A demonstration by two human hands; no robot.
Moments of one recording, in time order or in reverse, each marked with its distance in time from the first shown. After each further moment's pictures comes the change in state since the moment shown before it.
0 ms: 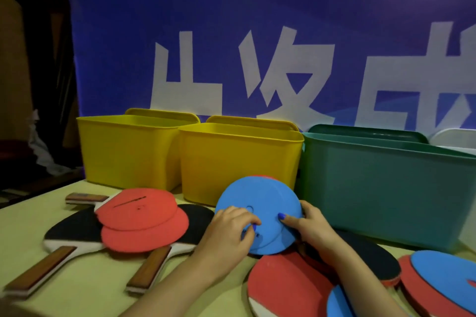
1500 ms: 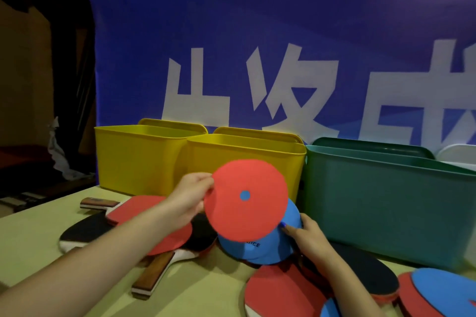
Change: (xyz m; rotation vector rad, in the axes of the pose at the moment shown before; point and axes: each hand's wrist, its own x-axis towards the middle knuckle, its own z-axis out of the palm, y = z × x) left_hand 0.048 -0.019 -0.077 -0.893 0.160 -0.800; right_hand 0.007 0.008 0.004 -0.127 0.041 0.023
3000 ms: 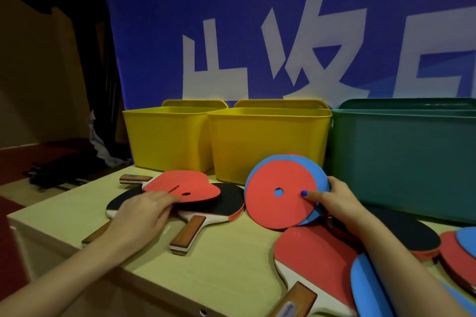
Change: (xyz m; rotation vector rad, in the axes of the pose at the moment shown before) left_hand -0.086 -0.050 -0.133 1.536 0.142 0.602; right_hand -0.005 -0.004 -0.003 0.050 -0.042 -0.001
